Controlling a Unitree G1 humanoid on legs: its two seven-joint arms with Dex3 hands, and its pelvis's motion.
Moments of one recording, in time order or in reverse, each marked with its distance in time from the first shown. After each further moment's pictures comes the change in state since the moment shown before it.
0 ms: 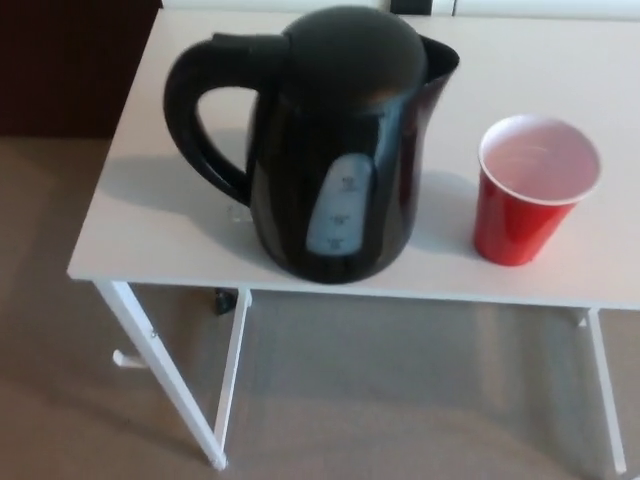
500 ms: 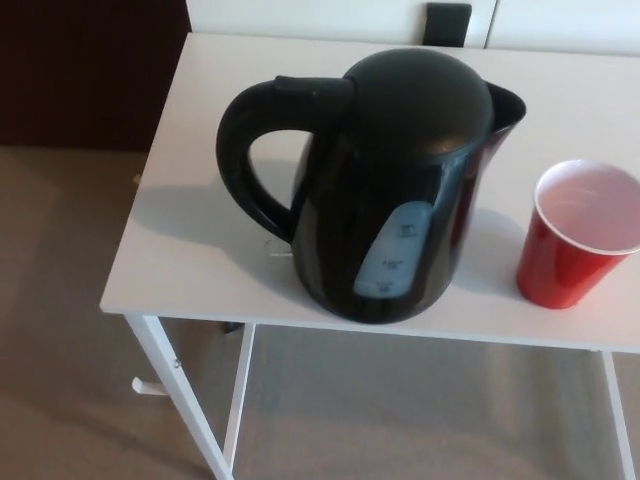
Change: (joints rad) left_arm -0.015 0.017 -0.013 0.007 0.006 0.001 0.009; right_arm -0.027 0.004 -0.001 0.012 0.003 0.007 0.008
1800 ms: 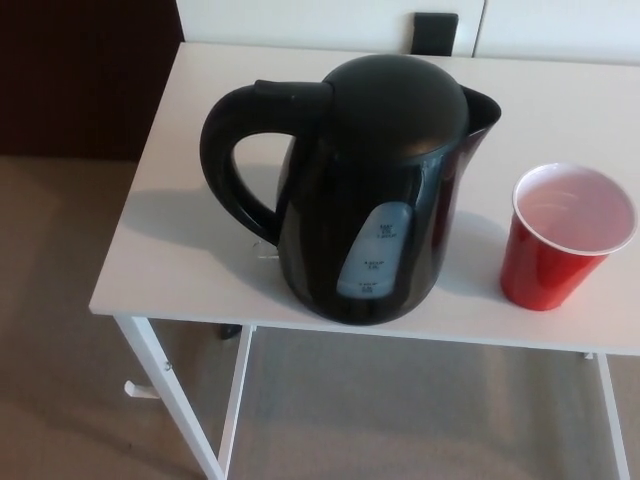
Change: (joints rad) left_arm -0.012 -0.031 0.172 -0.771 -0.080 0.050 0.095; right_arm -0.056 0.000 0.020 0.012 -0.008 0.006 -0.003
